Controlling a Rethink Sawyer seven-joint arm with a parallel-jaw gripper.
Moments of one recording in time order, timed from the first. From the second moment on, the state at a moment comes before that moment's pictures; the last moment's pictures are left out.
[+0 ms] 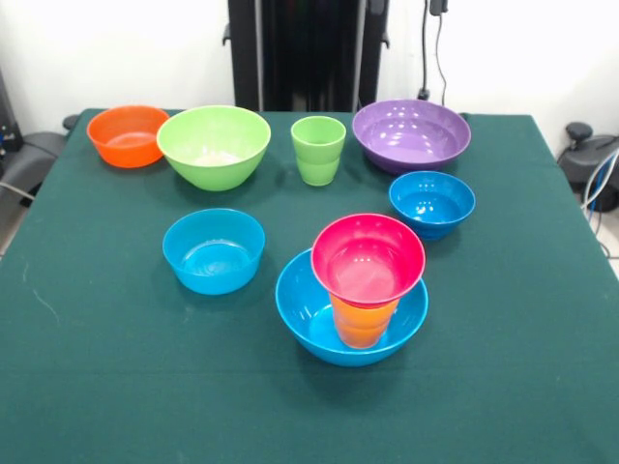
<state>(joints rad) -0.59 -1.19 0.64 1.96 -0.36 0.65 2.24</state>
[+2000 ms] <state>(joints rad) -0.59 -1.19 0.64 1.96 -0.36 0.65 2.24</state>
